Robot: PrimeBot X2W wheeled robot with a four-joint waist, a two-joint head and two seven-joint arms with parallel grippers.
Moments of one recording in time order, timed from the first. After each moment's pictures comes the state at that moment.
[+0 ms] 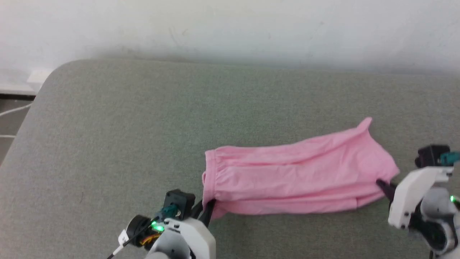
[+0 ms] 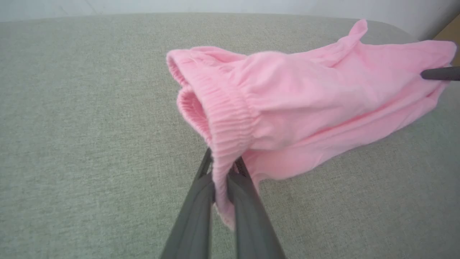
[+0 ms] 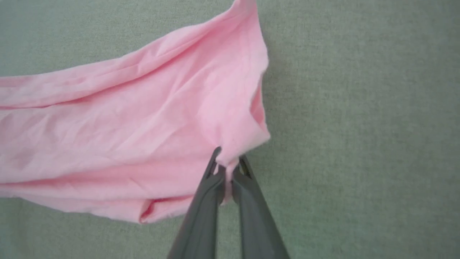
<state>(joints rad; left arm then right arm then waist) -0.17 0.28 -0.61 0.16 -0.46 0.14 0.10 -0.24 -0.30 -0.01 0.32 0.50 0.13 0.59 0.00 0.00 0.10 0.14</state>
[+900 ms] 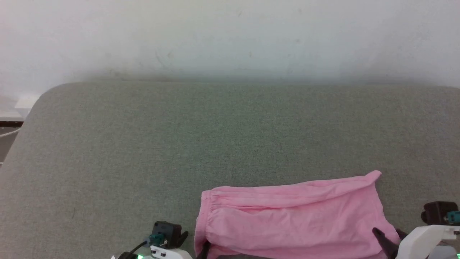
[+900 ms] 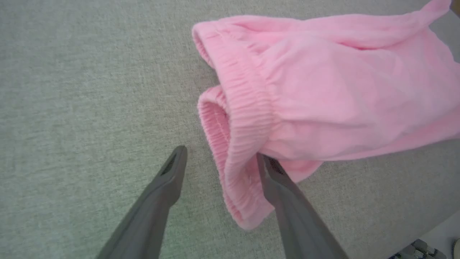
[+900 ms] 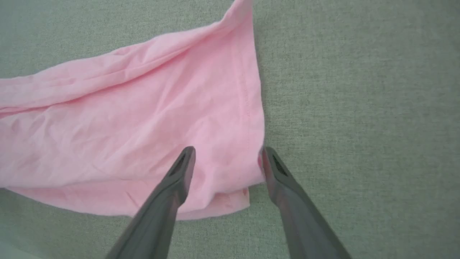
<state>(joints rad) -0.04 0.34 -0.63 0.21 -0.55 0.12 0.15 0.15 -0.16 -0.14 0.01 0.40 0.13 0.62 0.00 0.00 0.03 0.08</state>
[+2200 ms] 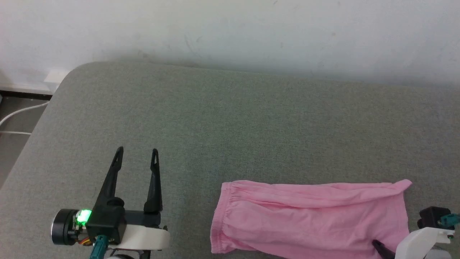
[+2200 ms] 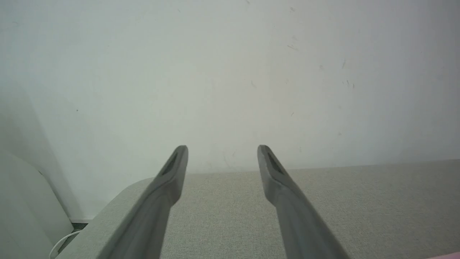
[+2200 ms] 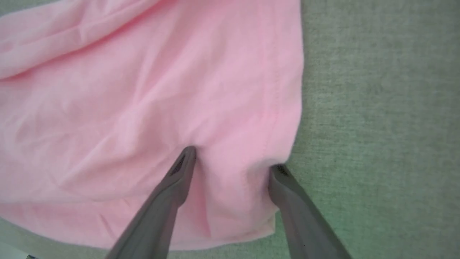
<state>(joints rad) 0.03 0.23 -0.22 -0.15 -0.11 0.20 -0.26 0.11 -0.17 -0.14 0.15 0.41 0.13 0.66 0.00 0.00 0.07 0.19</state>
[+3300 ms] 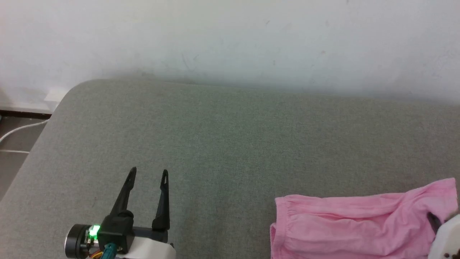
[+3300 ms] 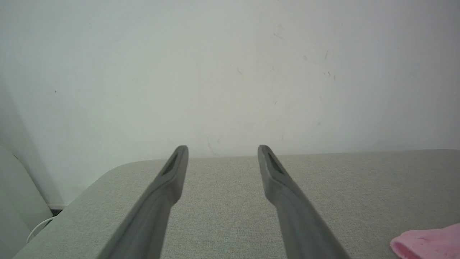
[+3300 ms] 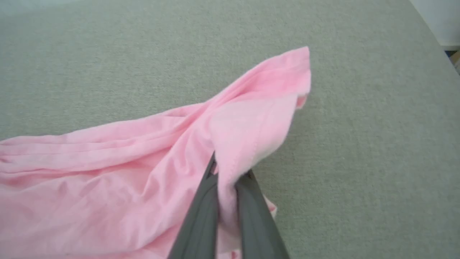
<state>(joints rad) 0.08 0.14 -0.15 -0.06 -0.07 0.07 -0.26 0.07 -0.24 -0.30 0.12 0.34 0.13 0.54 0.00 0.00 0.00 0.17</state>
